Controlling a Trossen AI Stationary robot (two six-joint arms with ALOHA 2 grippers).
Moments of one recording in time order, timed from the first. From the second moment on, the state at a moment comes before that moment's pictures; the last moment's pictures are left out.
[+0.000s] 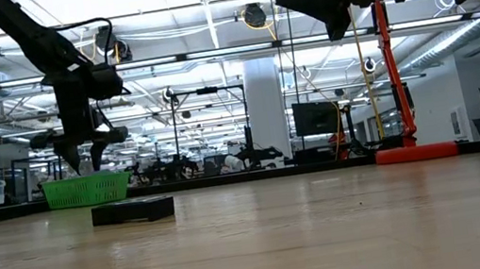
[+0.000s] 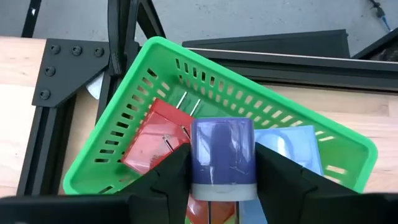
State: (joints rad) left arm 1.01 1.47 0.86 -0.57 -0.32 -0.58; right arm 0.20 1.31 0.45 0.91 0.16 0.20
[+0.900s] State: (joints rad) left arm 0.92 1.06 0.86 -0.59 -0.17 -0.31; right arm 0.20 1.31 0.45 0.91 0.16 0.20
